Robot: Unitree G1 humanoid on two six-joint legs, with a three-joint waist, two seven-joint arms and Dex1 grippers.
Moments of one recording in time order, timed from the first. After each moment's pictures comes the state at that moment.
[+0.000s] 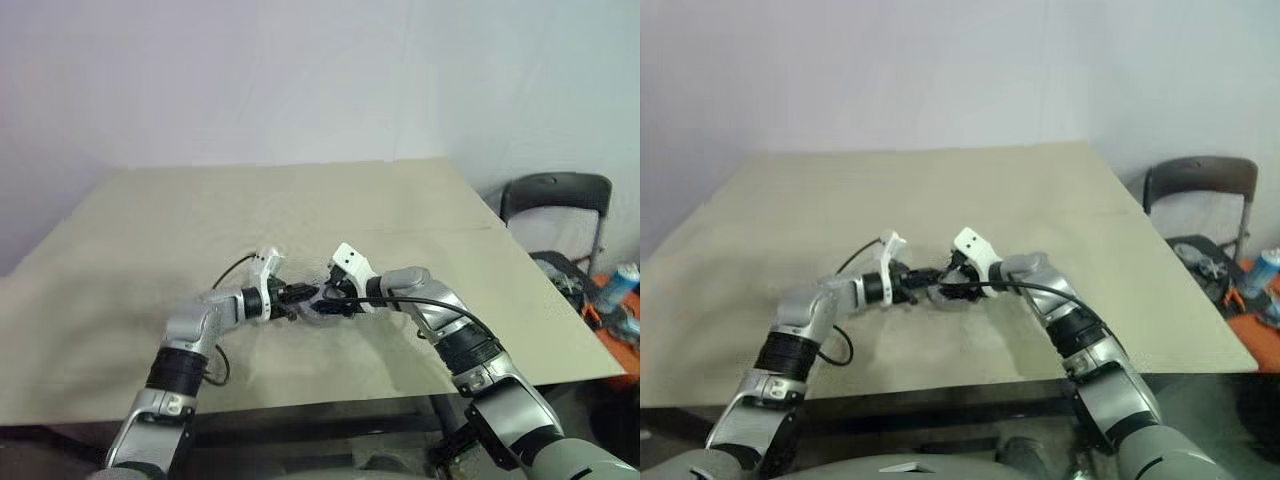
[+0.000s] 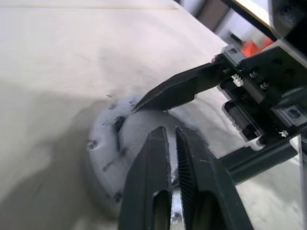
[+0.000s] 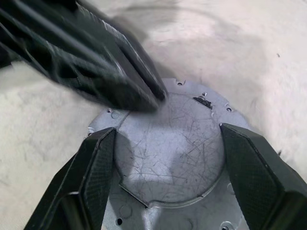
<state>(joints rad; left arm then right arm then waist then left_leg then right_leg) -0.42 0.28 -0.06 0.26 -0.43 0.73 -0.83 -0.62 -0.29 0.39 0.30 0.09 0.71 0.80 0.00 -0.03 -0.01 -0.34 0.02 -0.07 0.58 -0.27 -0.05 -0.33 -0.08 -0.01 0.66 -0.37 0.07</state>
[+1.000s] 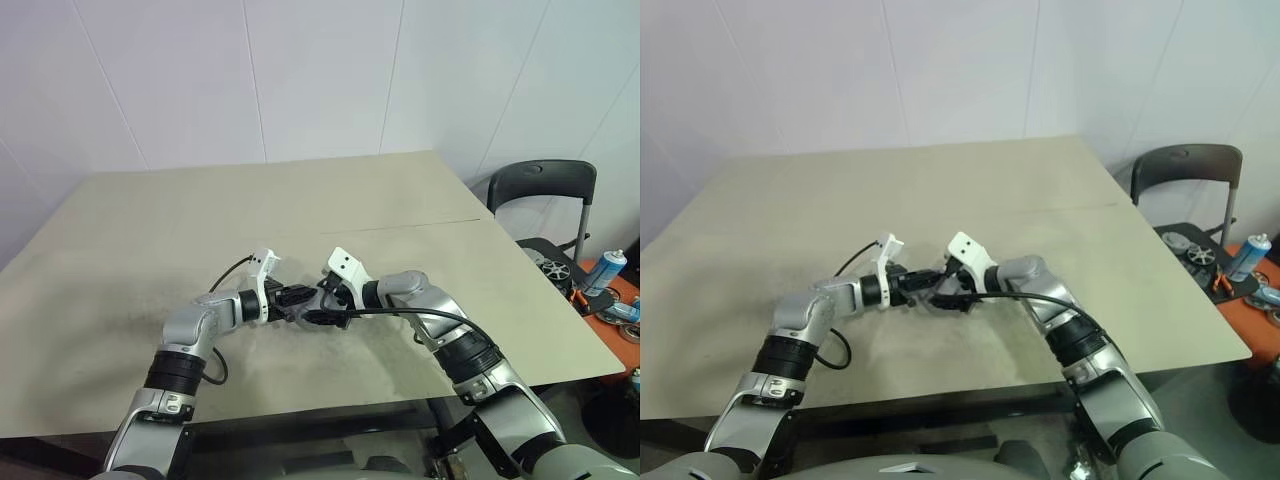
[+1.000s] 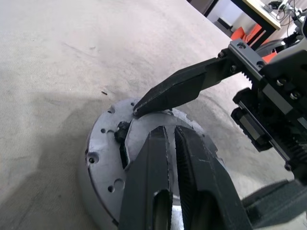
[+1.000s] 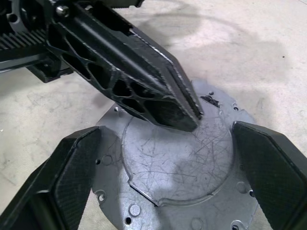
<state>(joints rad) -0.43 0.28 -0.05 0.25 -0.44 0.74 -0.84 -0.57 -0.29 0.40 0.22 0.10 0.67 0.85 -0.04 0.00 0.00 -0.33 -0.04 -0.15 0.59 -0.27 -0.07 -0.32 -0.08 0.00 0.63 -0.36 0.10</state>
